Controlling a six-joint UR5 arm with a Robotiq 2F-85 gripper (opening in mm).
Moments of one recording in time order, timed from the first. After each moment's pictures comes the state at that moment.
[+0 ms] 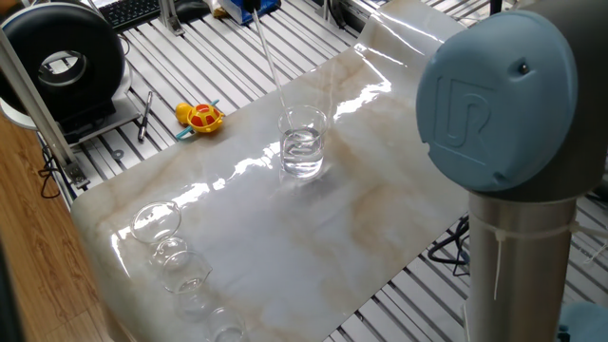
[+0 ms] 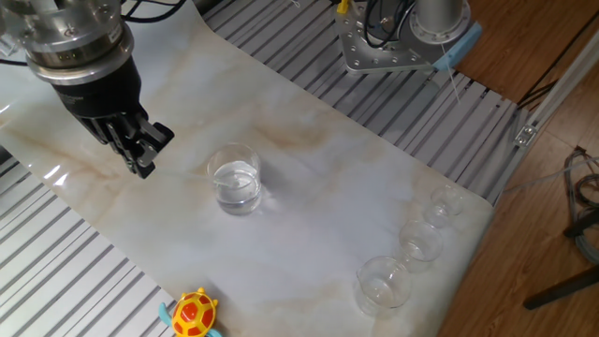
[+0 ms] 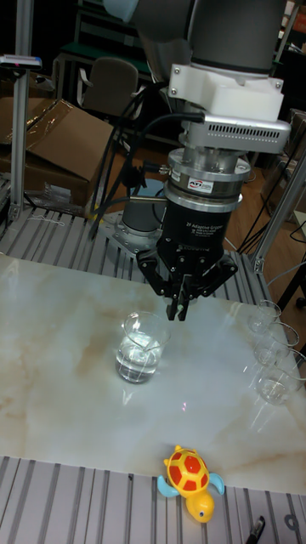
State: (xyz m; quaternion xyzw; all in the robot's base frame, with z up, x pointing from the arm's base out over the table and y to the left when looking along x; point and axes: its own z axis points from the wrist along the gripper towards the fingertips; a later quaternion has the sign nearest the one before) arm 0.685 0.029 0.284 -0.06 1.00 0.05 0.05
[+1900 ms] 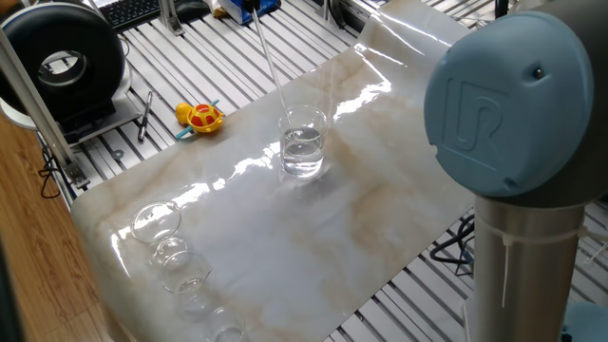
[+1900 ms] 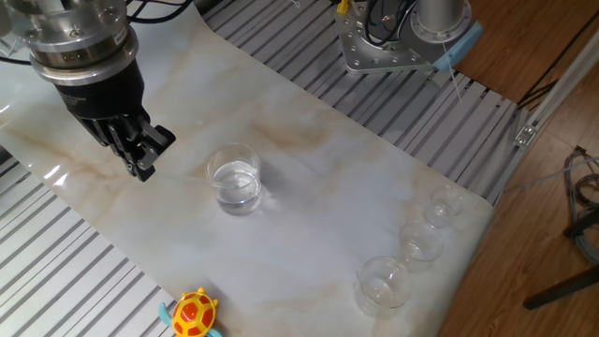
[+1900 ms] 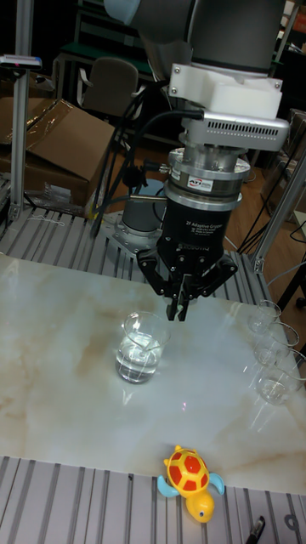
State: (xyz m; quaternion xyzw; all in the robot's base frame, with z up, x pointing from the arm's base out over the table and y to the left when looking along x) arm 0.683 0.026 0.284 -0.06 1.00 0.05 0.05
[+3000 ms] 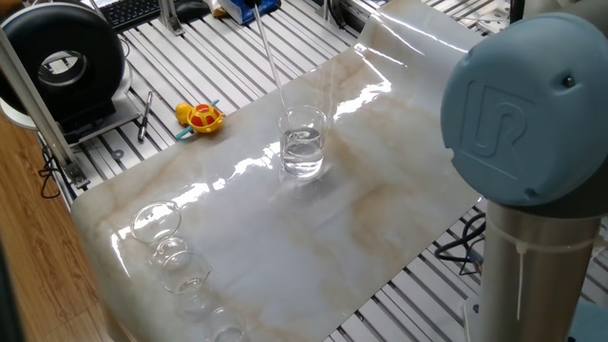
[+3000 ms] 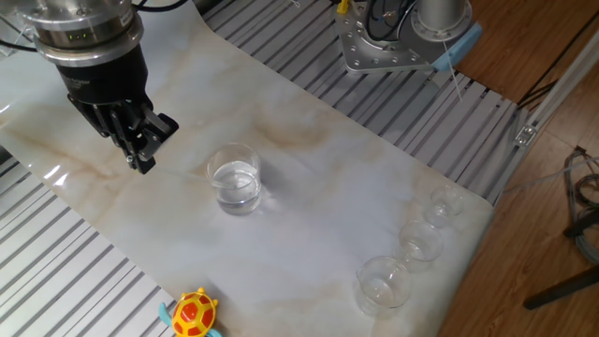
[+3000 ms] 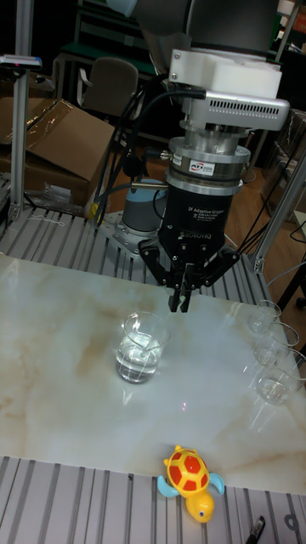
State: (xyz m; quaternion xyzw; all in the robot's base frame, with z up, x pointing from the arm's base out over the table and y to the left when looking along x) arm 0.677 0.029 0.297 -0.06 0.99 0.06 0.08
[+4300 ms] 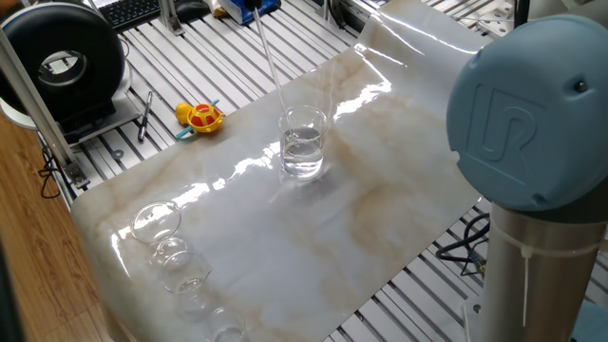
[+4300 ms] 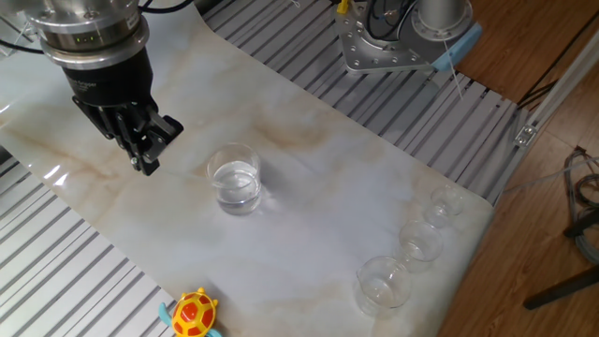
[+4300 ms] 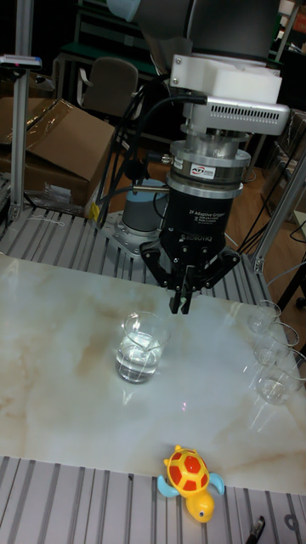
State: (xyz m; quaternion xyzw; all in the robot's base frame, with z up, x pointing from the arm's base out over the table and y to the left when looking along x) arm 0.678 0.031 0.291 -0.07 0.99 0.05 0.08
